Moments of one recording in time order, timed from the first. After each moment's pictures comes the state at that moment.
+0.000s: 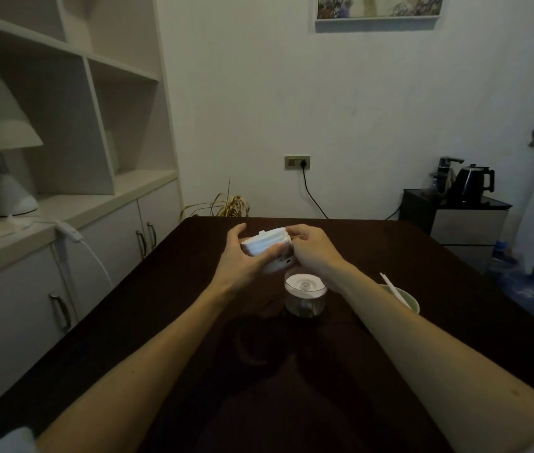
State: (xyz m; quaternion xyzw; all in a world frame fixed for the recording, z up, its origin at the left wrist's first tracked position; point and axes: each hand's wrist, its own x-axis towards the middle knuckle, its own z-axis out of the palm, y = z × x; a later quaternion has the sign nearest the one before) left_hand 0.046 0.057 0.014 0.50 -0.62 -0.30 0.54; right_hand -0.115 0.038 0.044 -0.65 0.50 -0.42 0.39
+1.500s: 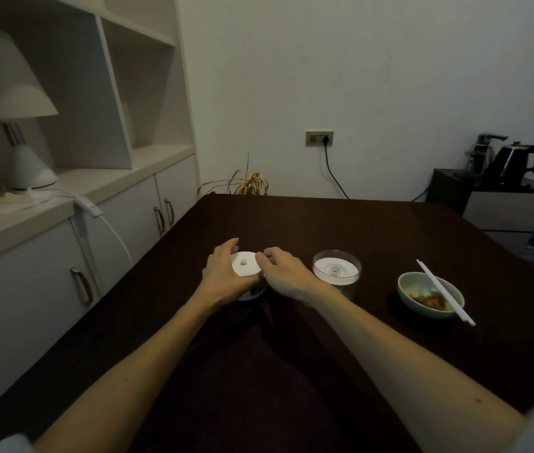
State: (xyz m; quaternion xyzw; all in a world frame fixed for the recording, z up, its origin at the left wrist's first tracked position) left_hand 0.123 0.044 -0.048 0.63 -0.64 -0.20 0.39; right_hand -0.037 0.017 -0.030 -0.74 0.51 -0.24 0.37
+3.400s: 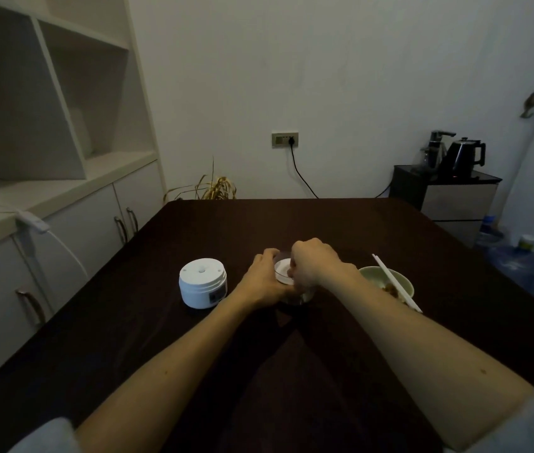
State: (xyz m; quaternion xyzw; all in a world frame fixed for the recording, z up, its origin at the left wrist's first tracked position) left_hand -0.003 0.019 -0.043 0.58 -0.71 -0.29 0.27; right_hand -0.134 0.010 0.003 -0.78 0.62 -0.04 0.04
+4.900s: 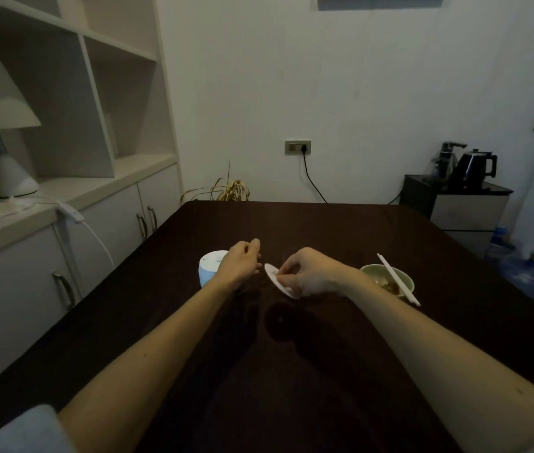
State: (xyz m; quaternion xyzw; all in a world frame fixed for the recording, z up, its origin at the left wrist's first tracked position) left_hand 0.040 0.046 -0.019 0.60 -0.54 -0.37 0.46; right_hand -0.134 0.060 0.007 -0.79 0.50 -0.14 0.32
